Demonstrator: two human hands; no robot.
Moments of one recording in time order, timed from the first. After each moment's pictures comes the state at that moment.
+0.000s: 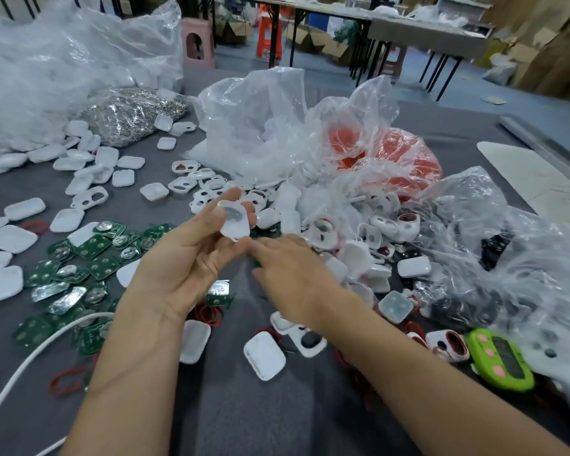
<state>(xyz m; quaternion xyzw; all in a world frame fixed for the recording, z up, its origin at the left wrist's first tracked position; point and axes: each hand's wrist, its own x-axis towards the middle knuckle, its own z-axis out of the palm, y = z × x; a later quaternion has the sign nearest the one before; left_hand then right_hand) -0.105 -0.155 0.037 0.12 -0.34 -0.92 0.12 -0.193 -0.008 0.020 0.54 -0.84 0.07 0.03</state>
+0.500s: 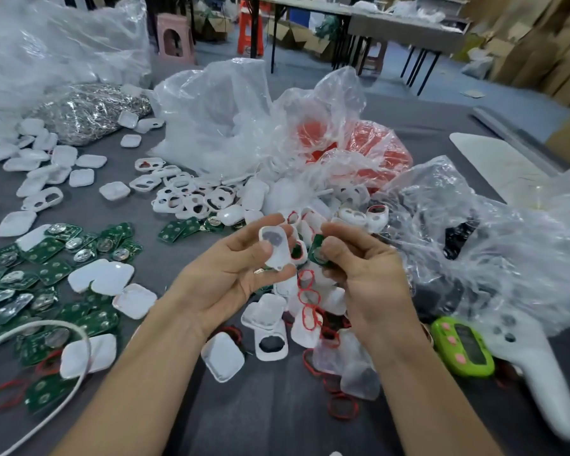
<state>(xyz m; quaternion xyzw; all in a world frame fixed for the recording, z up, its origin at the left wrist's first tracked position) -0.140 -0.079 0.021 0.07 -0.38 -0.92 0.01 -0.197 0.099 0.049 0.06 -0.59 0.79 -0.13</state>
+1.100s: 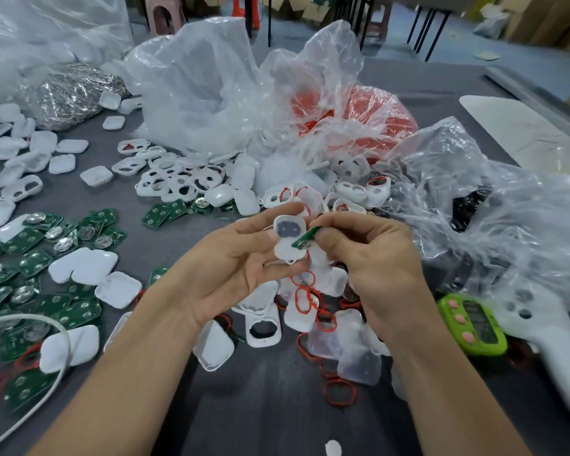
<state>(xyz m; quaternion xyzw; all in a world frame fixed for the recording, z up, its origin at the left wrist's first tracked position) -0.147 -0.071 0.017 0.01 -0.39 -0.91 -0.10 -0.198 0.114 0.046 0.16 -0.66 0.73 -0.11</state>
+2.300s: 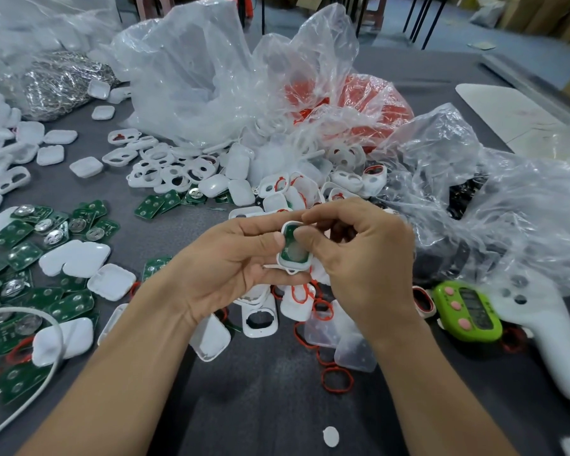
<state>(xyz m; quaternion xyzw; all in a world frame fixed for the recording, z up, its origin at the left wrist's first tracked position) -0.138 -0.065 0.021 0.01 -0.48 -0.87 -0.13 -0.185 0.112 0.043 0.26 -0.80 0.52 0.13</state>
